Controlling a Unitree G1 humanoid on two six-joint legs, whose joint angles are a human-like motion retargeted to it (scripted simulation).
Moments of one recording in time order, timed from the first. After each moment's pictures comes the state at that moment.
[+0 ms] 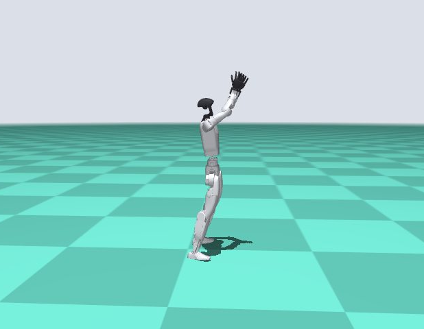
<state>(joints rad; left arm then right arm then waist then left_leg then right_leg) -2.07 0.40 -0.84 0.84 -0.89 -0.08 0.51 -2.06 -0.34 0.65 0.80 0.83 -0.18 -0.80 0.04 -0.05 -0.13 0.18 0.17 0.49 0.17 -0.30 -0.08 0.21 -0.25 -0.38 0.02 -0.28 0.11</state>
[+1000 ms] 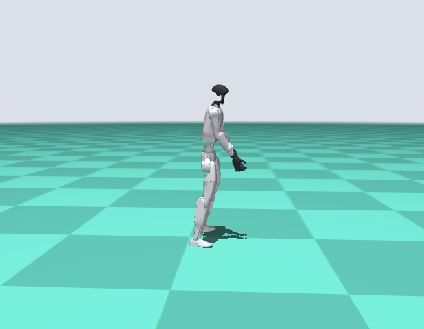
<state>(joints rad) -0.47 -0.13 -0.59 1.16 -0.85 0.02 0.42 -0.42 0.13 0.54 1.05 0.97 -0.18 -0.66 0.00 -0.08 0.20 0.08 0.17 0.49 0.18 -0.27 -0.05 0.10 -0.25 -0.35 0.04 -0.26 0.08</state>
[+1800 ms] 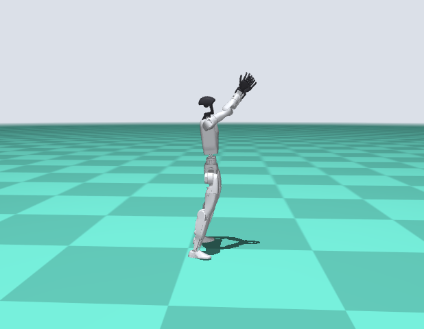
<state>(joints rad) -2.05 0.30 -0.80 1.01 -1.02 -0.09 0.54 -2.09 -0.28 0.64 1.04 0.88 -0.14 -0.85 0.01 -0.01 -0.11 0.11 0.17 0.46 0.17 -0.27 -0.10 0.16 -0.25 -0.42 0.04 -0.24 0.10</state>
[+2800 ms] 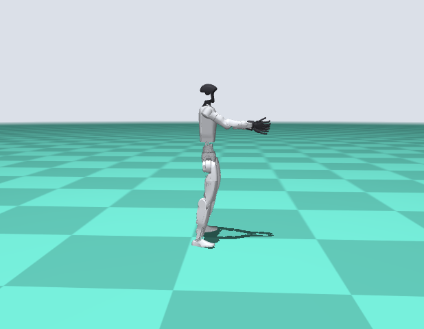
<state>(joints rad) -1.03 0.00 -0.41 0.96 -0.78 -0.01 0.54 -1.05 -0.05 0.45 0.90 0.85 -0.11 -0.55 0.00 -0.06 0.08 0.12 0.18 0.45 0.19 -0.25 -0.07 0.17 -0.24 -0.39 0.06 -0.27 0.08</state>
